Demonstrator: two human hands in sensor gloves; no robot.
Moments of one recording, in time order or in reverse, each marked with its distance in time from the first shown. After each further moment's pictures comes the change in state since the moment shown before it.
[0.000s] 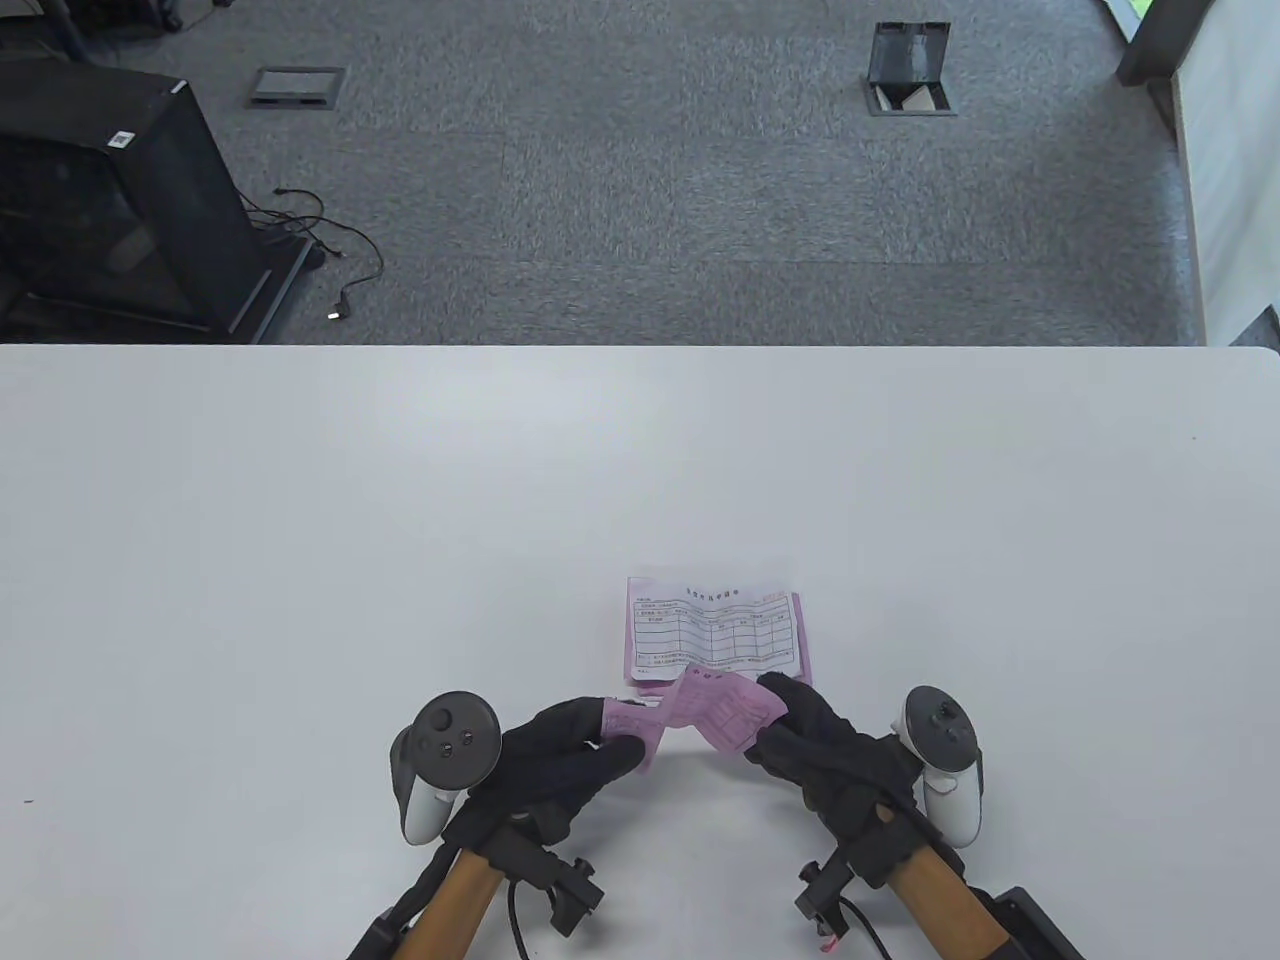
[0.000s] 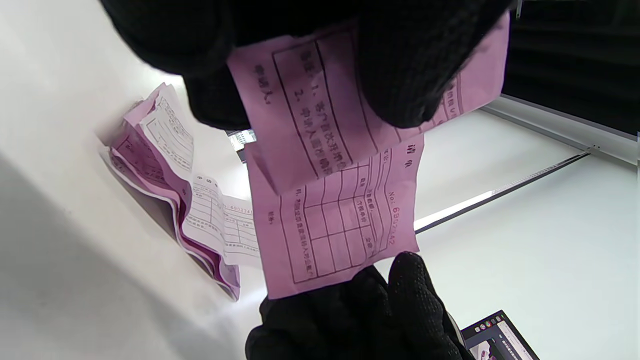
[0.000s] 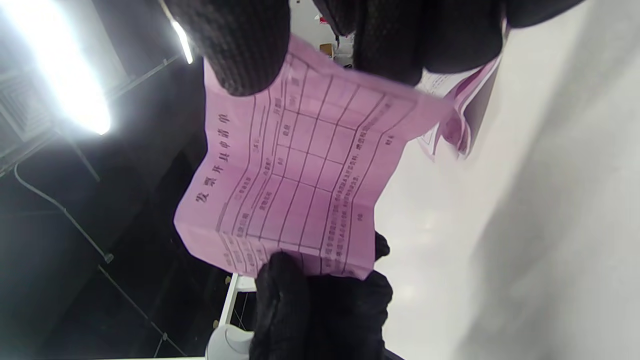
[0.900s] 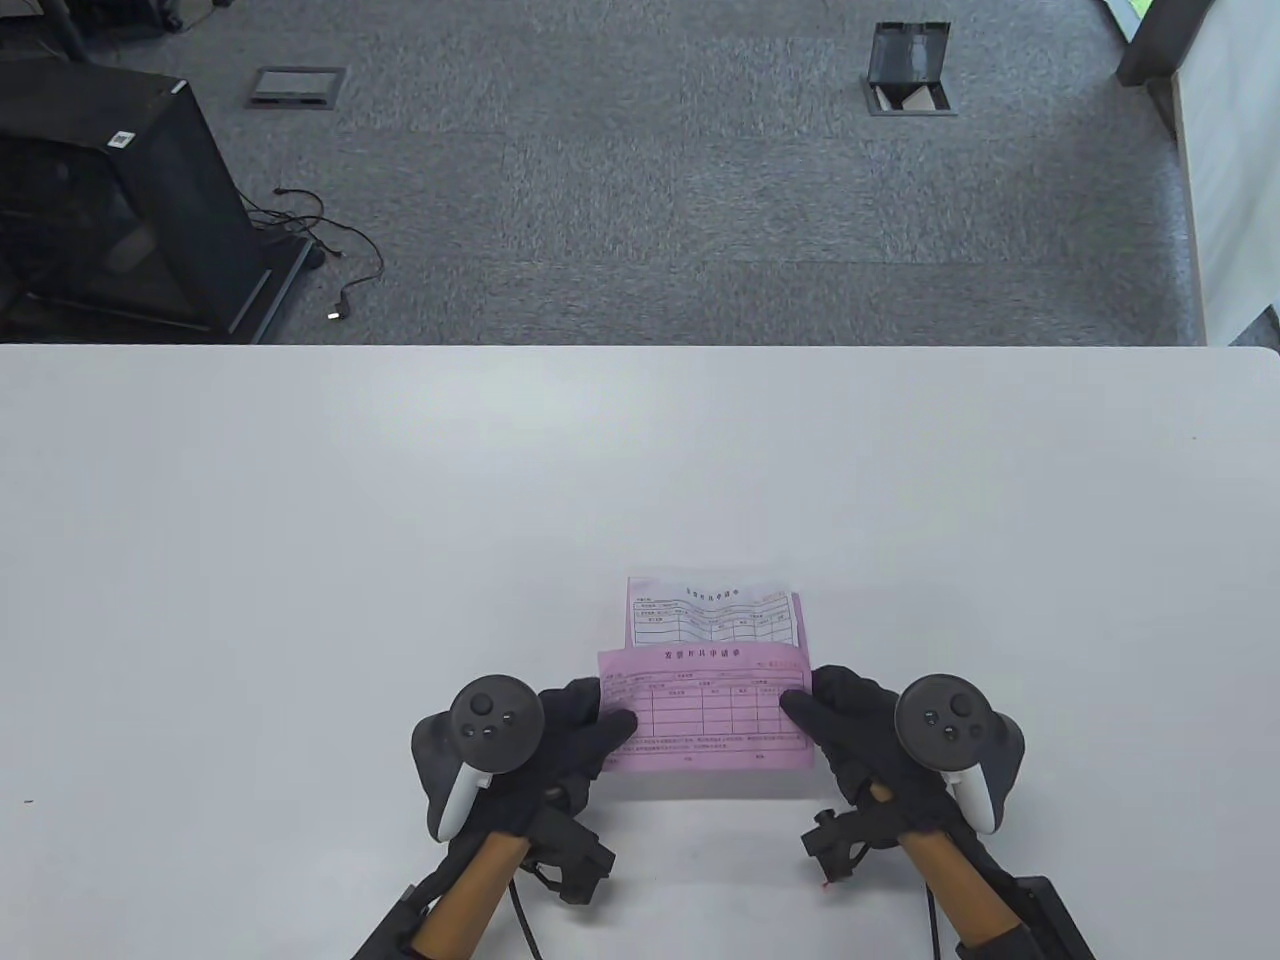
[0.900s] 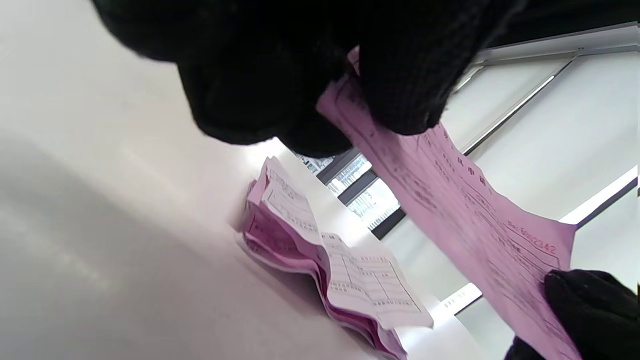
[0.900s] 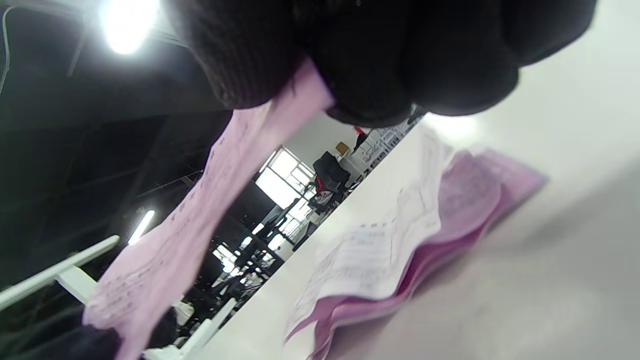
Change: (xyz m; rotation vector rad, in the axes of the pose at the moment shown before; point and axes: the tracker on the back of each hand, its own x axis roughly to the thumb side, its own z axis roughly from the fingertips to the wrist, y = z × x) left_hand 0.013 0.001 -0.020 0.203 0.268 -0.389; right_hand 0.045 -0.027 -0.006 -0.468 -0.100 0.715
